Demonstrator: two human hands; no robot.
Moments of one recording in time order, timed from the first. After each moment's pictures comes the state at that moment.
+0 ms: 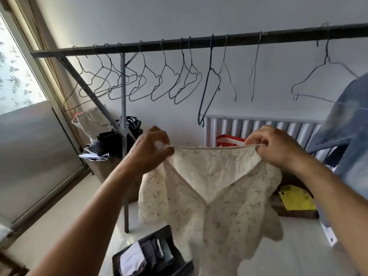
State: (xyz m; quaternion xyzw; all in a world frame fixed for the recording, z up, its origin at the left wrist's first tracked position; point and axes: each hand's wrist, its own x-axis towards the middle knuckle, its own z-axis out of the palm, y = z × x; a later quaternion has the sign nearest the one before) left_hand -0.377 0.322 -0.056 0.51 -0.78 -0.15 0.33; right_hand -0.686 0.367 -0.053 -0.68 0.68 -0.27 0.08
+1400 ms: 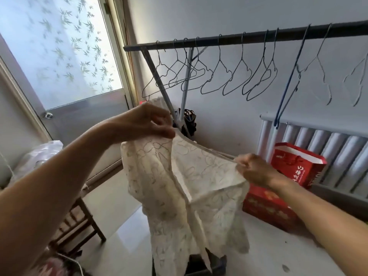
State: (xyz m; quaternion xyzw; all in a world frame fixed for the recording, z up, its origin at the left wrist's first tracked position) left_hand -0.223 0.367 0.019 0.49 -0.81 -0.21 0.26; right_hand -0.526 0.296 -0.128 -0.81 0.50 -0.20 0.23
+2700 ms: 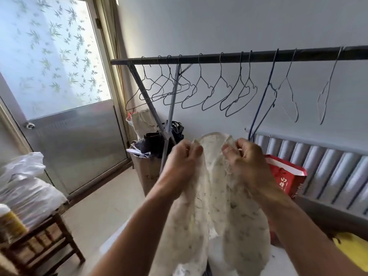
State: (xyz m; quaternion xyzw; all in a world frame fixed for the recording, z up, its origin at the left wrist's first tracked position) left_hand -0.372 0.351 -0.063 0.56 -0.56 -0.30 0.53; right_hand -0.529 0.354 -0.050 -0.63 0.51 -0.49 0.31
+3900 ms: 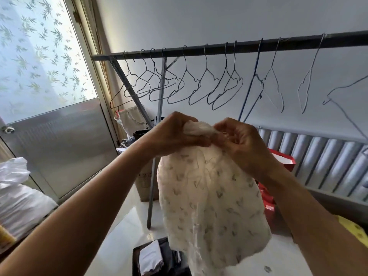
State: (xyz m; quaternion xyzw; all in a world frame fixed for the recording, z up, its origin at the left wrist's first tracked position) left_hand -0.358 0.326 0.003 0.41 -0.82 -0.19 0.34; right_hand -0.554 0.345 -0.030 -0.73 0.35 -0.50 0.31
